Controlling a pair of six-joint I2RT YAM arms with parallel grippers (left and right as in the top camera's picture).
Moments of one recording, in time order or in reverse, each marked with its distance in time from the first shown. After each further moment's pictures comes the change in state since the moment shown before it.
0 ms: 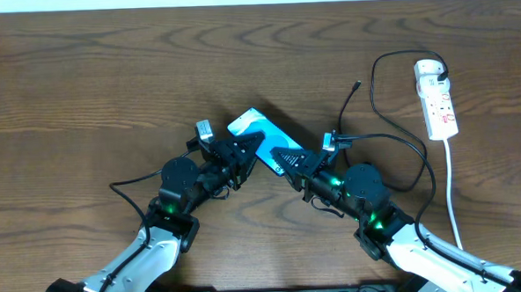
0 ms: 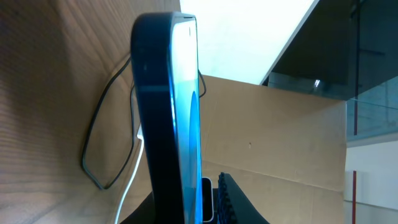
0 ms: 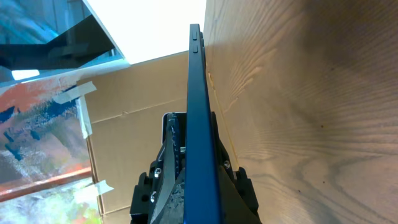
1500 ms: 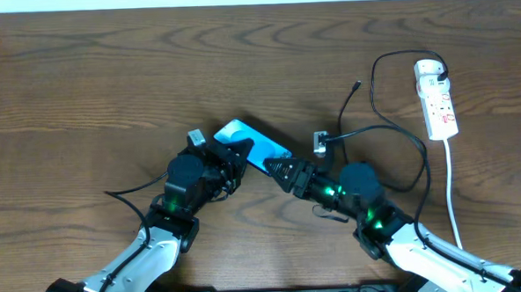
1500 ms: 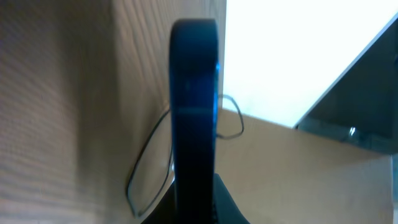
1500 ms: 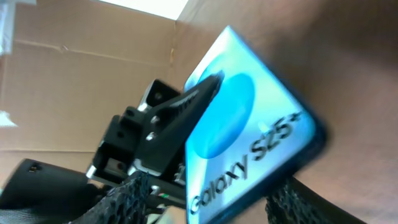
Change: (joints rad) left arm 0.000 0.001 -0.003 -0.186 -0.152 0.025; right arm -0.007 0.004 0.004 -0.097 -0.078 -0.528
